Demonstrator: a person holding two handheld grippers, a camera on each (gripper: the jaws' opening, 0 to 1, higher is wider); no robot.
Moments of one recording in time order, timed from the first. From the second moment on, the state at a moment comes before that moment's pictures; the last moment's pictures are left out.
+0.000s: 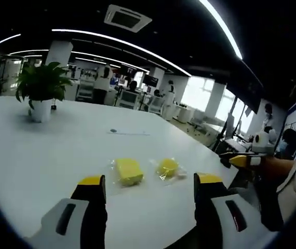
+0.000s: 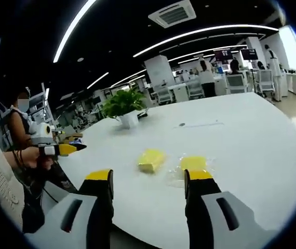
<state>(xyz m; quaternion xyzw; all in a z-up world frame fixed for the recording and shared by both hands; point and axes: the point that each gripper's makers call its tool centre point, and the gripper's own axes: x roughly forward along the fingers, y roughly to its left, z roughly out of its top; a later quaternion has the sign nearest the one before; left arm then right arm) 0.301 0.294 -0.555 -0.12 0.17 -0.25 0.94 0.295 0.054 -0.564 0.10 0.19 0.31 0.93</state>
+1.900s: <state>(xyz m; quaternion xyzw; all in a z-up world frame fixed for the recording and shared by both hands) 0.280 0.283 -0.558 -0.11 0.19 -0.27 0.94 0.286 0.057 -0.563 0.09 0.18 0.32 0.92</state>
